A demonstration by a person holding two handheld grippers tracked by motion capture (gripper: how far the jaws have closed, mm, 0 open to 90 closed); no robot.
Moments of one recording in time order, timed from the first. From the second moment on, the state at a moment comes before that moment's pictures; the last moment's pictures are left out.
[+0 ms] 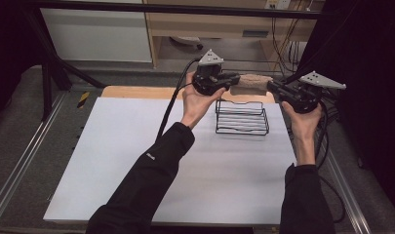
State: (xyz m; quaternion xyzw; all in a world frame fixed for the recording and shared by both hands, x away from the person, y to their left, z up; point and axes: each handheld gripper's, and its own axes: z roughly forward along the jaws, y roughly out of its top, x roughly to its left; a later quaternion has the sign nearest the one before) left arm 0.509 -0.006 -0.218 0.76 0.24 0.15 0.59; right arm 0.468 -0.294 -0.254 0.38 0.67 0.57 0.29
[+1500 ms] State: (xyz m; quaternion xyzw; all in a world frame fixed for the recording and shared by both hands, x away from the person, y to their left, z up) left arm 0.517 -0.019 -0.251 0.82 0.22 0.15 0.52; right arm 0.471 -0.286 -0.269 0.40 0.69 0.54 0.26
